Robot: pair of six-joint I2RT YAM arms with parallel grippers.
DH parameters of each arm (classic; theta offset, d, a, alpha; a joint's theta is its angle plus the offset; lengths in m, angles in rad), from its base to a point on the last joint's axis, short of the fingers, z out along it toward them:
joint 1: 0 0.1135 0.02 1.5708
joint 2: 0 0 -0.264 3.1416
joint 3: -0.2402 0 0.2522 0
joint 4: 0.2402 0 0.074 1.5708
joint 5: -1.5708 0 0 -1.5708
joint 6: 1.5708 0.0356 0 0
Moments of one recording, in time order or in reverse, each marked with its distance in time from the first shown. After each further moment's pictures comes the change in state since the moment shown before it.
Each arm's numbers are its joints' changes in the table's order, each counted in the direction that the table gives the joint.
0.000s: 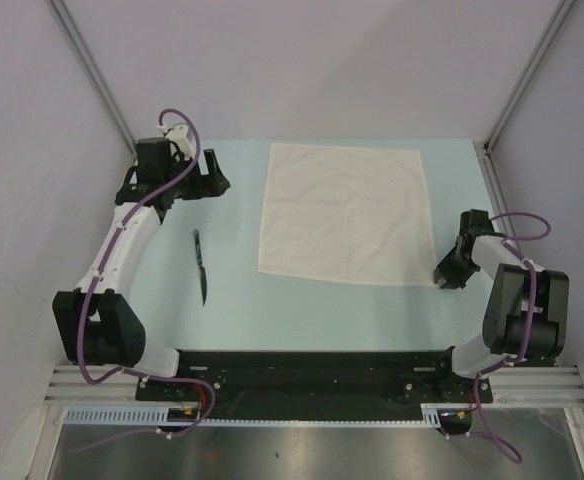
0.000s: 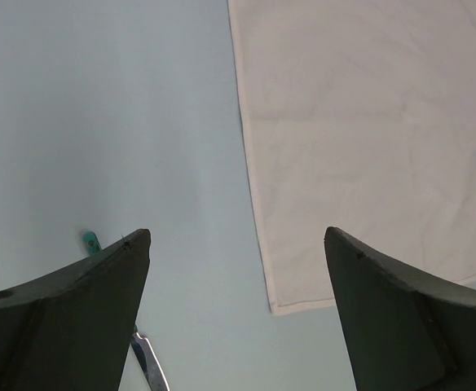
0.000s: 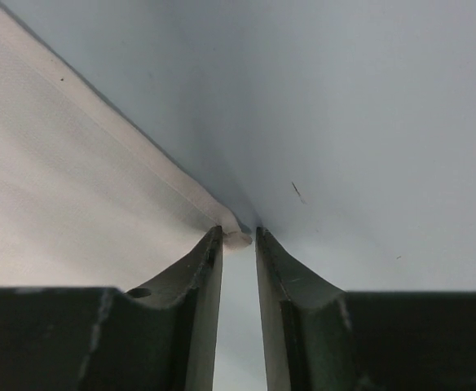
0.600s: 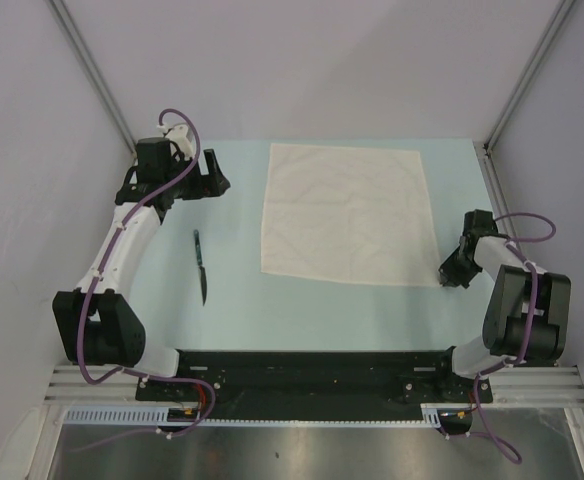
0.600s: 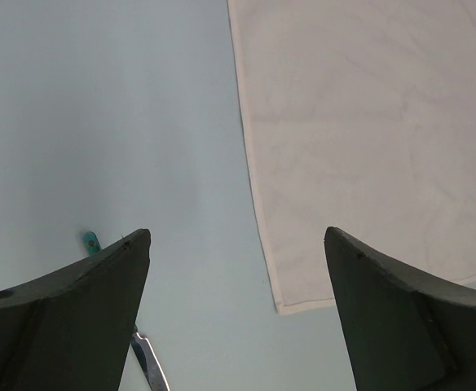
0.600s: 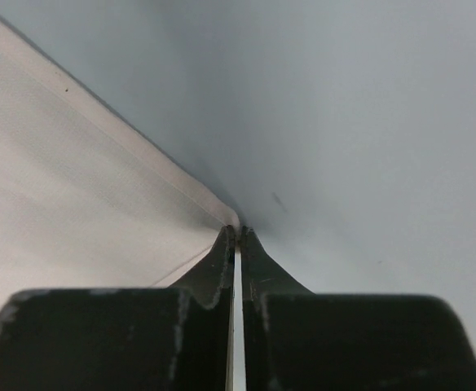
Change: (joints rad) left arm 0.000 0.000 0.000 0.000 0.000 0.001; right arm -0.013 0.008 0.003 -0.013 -0.011 -0.003
